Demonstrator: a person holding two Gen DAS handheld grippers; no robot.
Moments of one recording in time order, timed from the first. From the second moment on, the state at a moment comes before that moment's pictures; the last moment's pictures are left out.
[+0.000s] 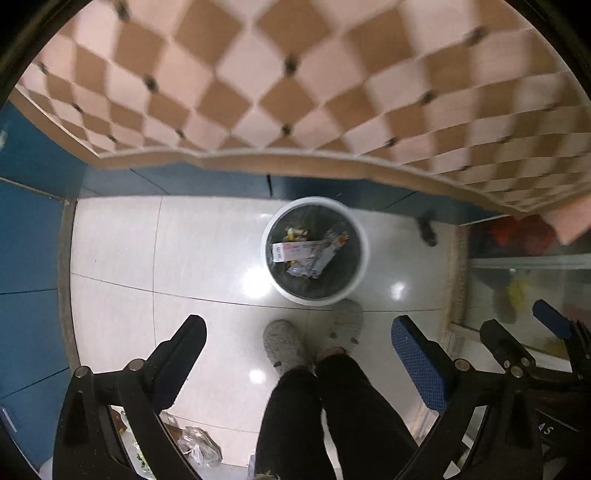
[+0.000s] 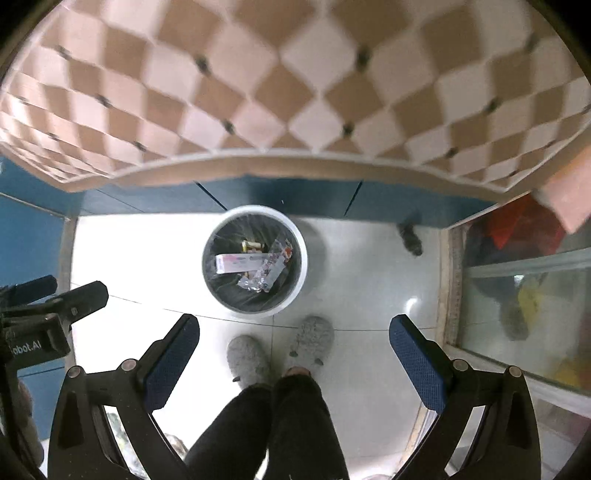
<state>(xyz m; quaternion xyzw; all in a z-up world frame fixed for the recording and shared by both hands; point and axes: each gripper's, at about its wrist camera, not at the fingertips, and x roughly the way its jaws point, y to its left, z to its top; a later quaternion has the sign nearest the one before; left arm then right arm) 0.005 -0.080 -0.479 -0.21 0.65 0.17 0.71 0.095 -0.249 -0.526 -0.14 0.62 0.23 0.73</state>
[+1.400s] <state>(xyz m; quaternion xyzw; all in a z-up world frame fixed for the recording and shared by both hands) 0.298 0.028 -0.348 -0.23 0.57 0.26 0.74 0.503 -0.091 -0.377 -0.11 0.60 0.22 0.76</state>
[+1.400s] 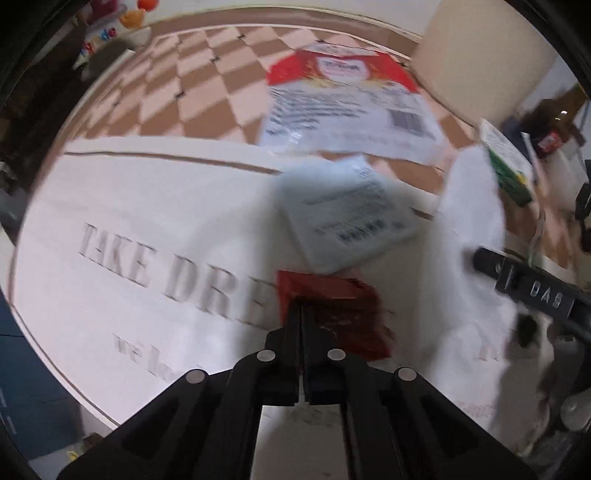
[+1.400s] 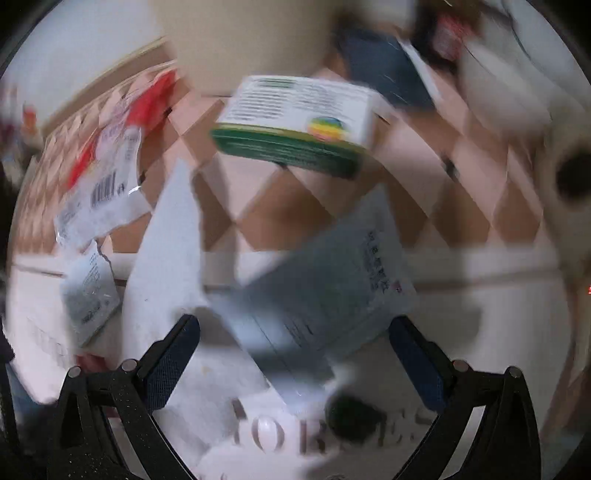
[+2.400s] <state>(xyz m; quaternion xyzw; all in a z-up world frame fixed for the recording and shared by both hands) 0.213 0.031 -0.224 -0.20 0.48 0.16 0.84 0.369 -0.199 -0.245 0.06 0.48 0.28 0.83</state>
